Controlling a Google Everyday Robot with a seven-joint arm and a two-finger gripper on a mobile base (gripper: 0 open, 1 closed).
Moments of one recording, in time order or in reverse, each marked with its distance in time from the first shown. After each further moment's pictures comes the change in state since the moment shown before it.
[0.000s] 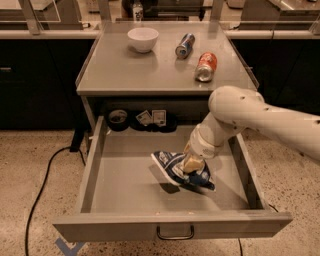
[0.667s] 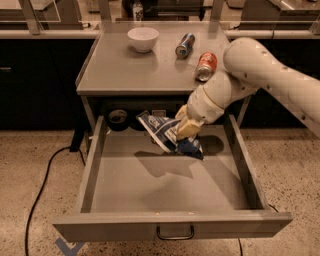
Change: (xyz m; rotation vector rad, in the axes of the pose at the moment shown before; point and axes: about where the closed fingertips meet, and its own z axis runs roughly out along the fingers) arm -0.067 -0.035 -0.087 -0.062 -0.262 -0.122
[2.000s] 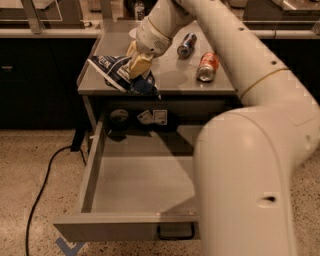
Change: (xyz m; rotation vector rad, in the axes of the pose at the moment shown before) arm -0.173 -0.134 -0.024 0.039 -0.003 -0.282
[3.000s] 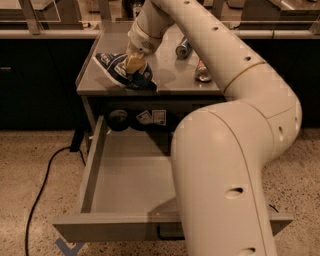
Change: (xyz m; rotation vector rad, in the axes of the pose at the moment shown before) arm 0.025 -0.057 0.022 0.137 0.174 0.106
